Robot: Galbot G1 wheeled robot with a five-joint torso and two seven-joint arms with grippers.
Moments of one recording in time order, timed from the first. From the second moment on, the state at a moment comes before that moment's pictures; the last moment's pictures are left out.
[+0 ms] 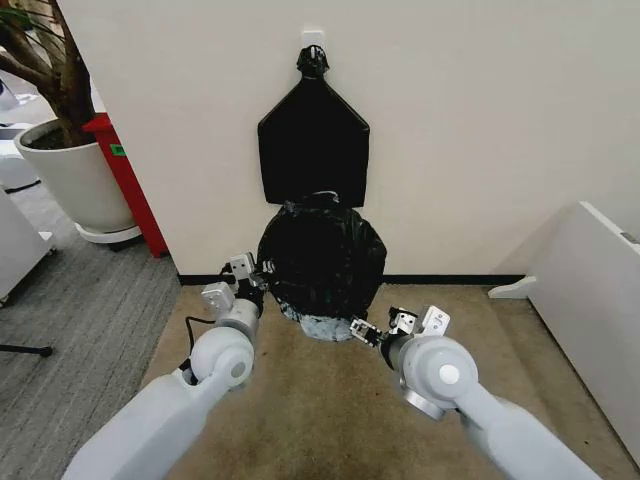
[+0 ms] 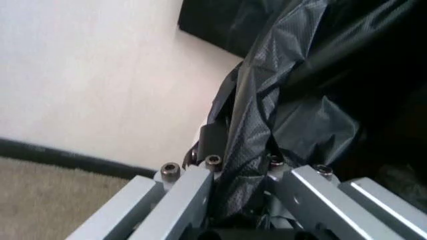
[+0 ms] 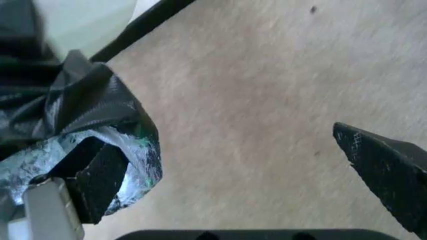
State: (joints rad) left arm 0.91 -0.97 0.03 -1.94 -1.01 0.01 -0.59; right arm -0.95 1.03 -0.07 2.09 1.55 -0.28 1.19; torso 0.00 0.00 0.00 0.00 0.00
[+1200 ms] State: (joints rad) left arm 0.92 -0.98 -0.02 -1.92 -1.29 0.11 -0.64; right arm -1.08 0.95 -0.02 2.17 1.28 -0.33 0.98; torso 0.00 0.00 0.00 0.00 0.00
